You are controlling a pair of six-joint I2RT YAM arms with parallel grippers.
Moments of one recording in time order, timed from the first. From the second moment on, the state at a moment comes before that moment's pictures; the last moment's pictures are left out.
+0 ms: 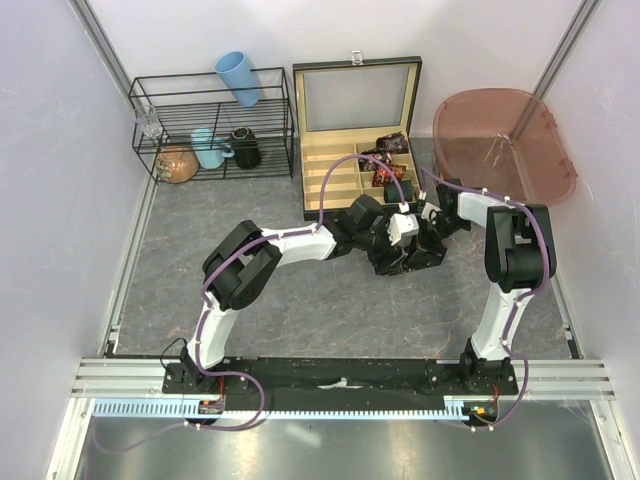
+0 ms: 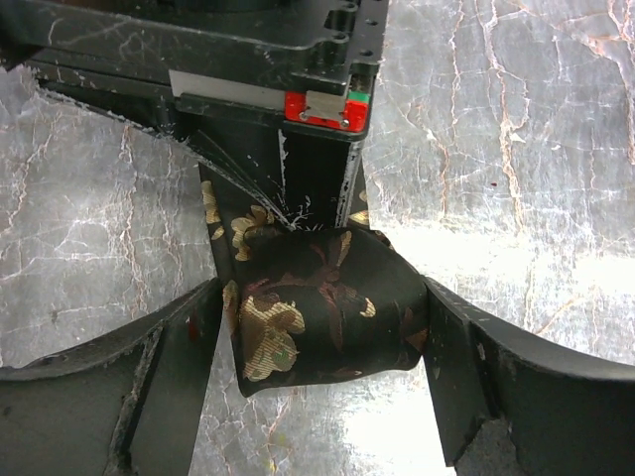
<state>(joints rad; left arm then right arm) -0.87 2.13 1.42 0.05 0.50 0.29 0.04 1.97 1.21 -0.77 -0.56 0.16</state>
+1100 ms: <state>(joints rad) -0.85 2.03 1.32 -0.15 0.49 0.48 0.07 1.93 1.27 -0.75 -0.69 0.09</state>
